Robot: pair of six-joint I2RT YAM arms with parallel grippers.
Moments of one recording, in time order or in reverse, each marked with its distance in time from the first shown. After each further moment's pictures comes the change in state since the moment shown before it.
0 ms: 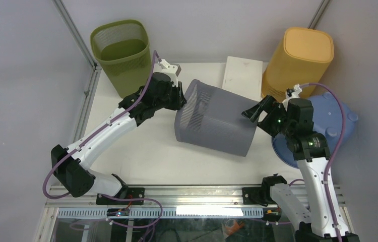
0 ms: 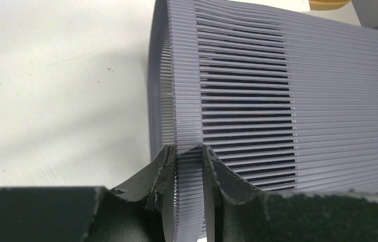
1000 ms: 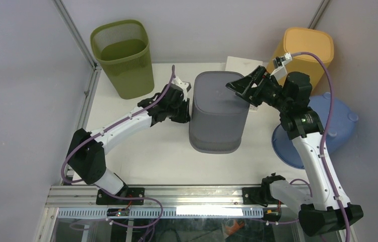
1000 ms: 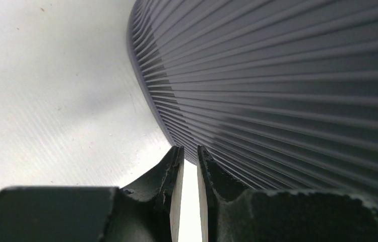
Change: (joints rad) left arm 0.002 0.156 -0.111 0.037 0.112 -0.013; right arm 0.069 0.232 0.201 0.409 -0.292 0.129
